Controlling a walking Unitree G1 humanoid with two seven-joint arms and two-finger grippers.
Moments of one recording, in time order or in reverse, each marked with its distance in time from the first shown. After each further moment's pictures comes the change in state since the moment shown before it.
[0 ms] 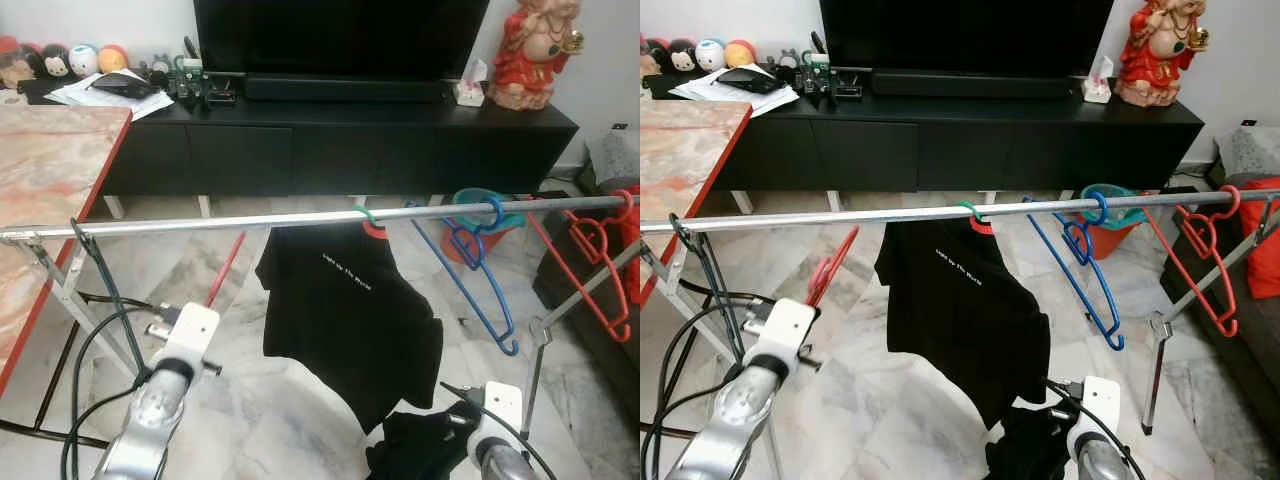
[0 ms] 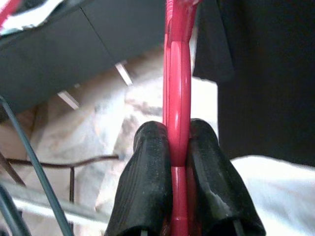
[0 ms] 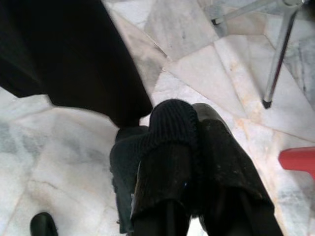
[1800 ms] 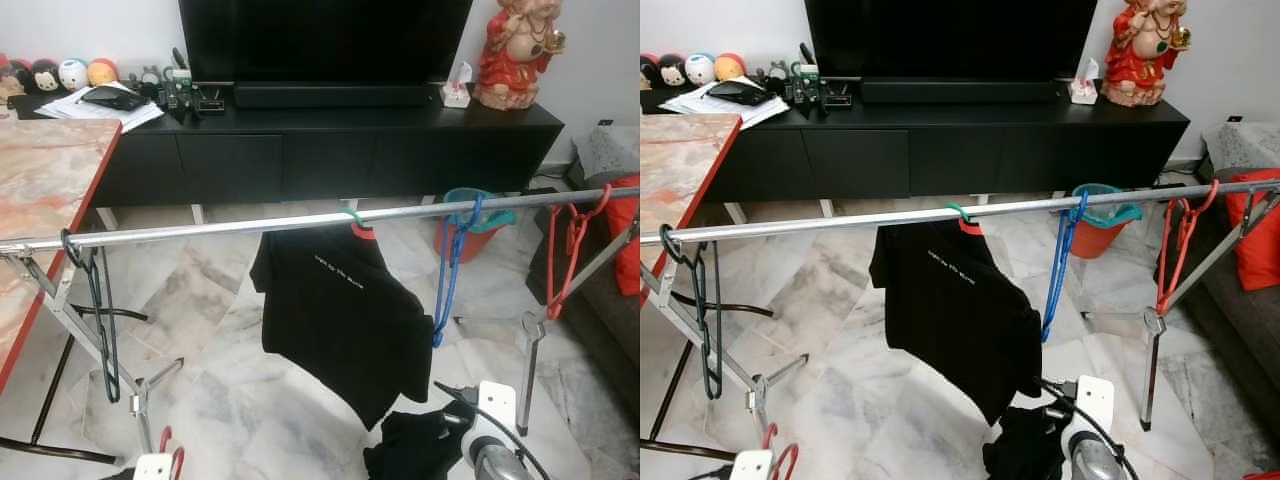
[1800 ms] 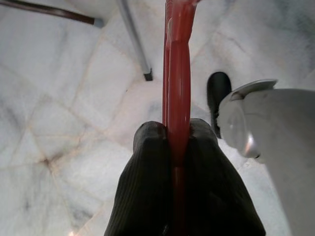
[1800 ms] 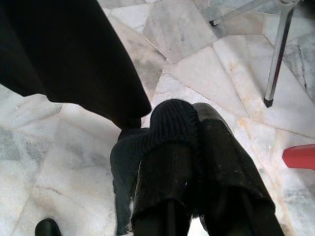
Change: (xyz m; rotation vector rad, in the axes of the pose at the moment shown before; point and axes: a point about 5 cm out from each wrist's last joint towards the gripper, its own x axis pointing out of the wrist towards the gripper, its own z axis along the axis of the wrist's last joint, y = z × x) left arm -0.086 -0.038 -0.172 -0.358 0.892 0.061; right arm 0.000 0.007 0.000 -0.001 -0.009 -0.006
